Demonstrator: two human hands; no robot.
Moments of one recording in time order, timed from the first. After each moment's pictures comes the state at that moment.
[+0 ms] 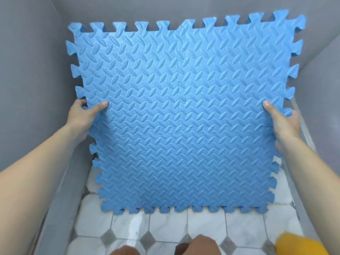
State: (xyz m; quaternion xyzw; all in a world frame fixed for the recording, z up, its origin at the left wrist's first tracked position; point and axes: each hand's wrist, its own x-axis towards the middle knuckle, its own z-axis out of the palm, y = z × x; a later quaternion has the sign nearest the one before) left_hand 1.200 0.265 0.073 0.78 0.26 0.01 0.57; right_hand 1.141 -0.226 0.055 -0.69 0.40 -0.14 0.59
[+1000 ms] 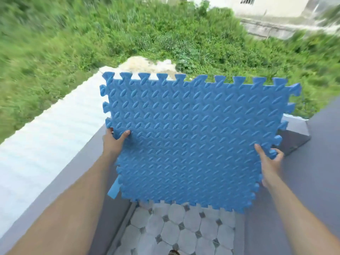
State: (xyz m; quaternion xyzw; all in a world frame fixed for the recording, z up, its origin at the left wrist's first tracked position) left_hand 1.071 0.321 0.728 0.75 0.33 0.14 0.55; right_hand 1.122 -0.153 0.721 -0.72 0.30 -0.10 0.62
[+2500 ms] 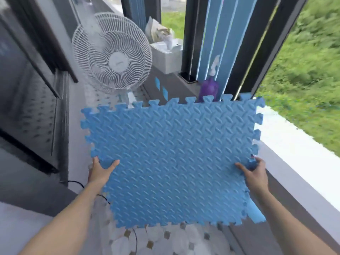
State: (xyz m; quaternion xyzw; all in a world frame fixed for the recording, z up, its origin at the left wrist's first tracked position) left_hand 0.053 -0.045 0.691 -0.07 0.90 0.41 0.14; right_hand 0.341 0.354 0.709 -0.51 -0.69 0.47 0.21
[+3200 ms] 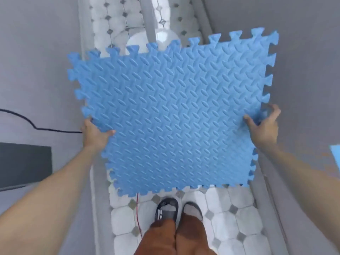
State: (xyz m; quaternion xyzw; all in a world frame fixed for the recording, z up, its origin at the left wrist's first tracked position) left_hand -0.066 -0.065 0.255 -0.21 0.91 0.32 0.13; right_hand 0.090 0.390 0.260 -0.44 -0.81 0.39 0.05
